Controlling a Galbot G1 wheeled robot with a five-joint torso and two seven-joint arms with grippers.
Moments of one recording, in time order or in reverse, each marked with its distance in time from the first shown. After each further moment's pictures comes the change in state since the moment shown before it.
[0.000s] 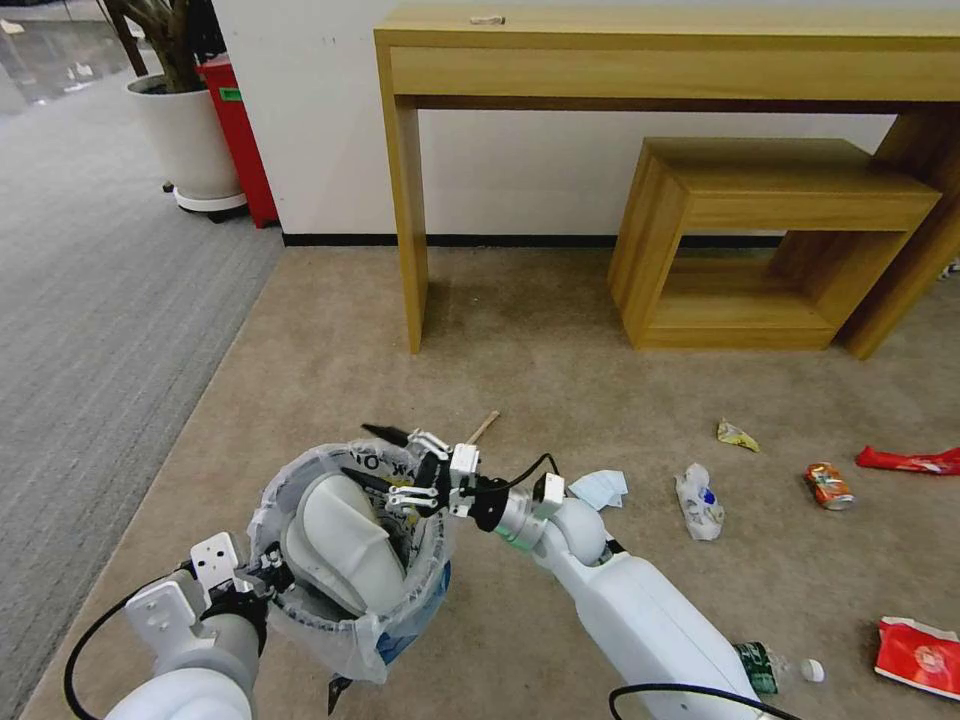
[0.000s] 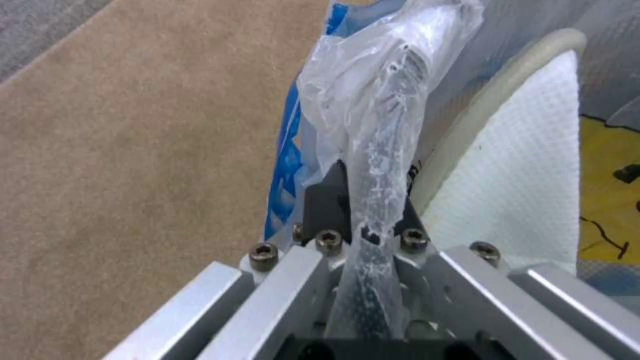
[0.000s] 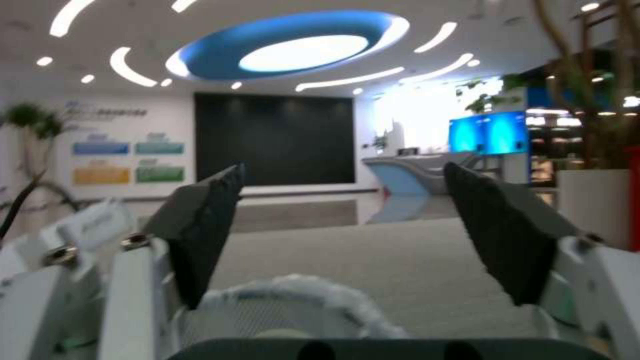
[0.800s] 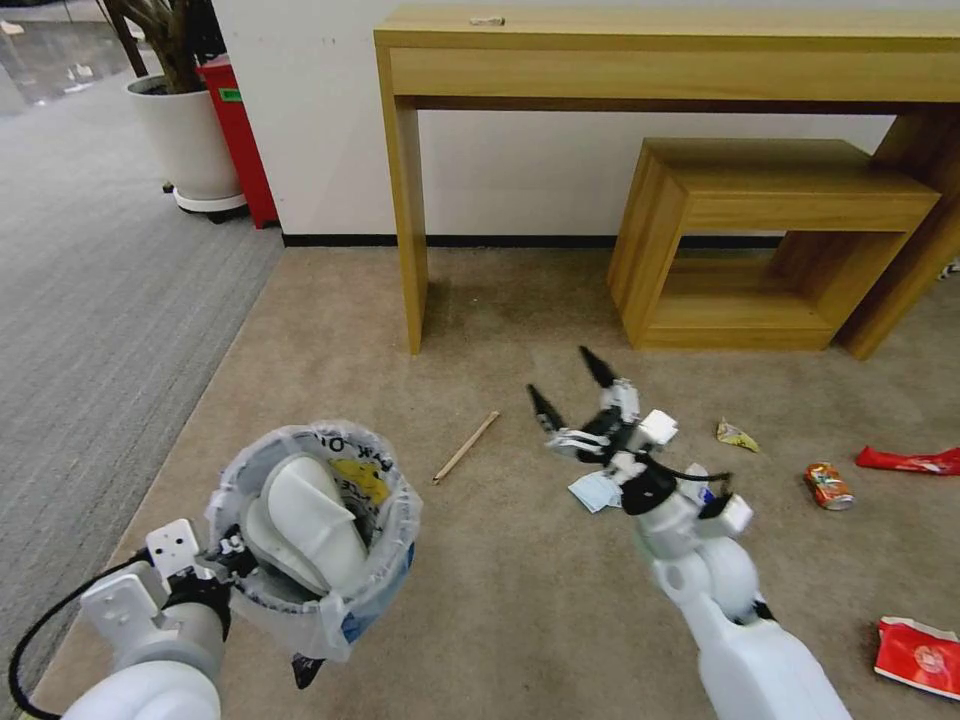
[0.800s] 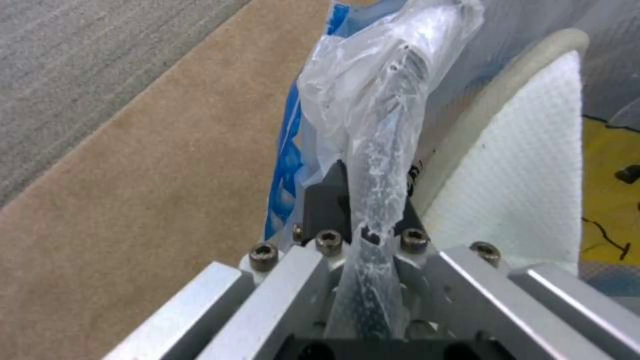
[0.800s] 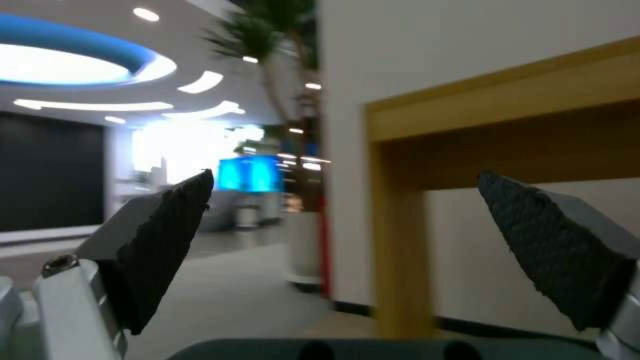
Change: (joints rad) left arm -0.024 0.073 -0.101 -0.002 -0.021 -0.029 -0.005; right arm -0.369 -0.033 0.498 0.317 -0.095 0.059 0.323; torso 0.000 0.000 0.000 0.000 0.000
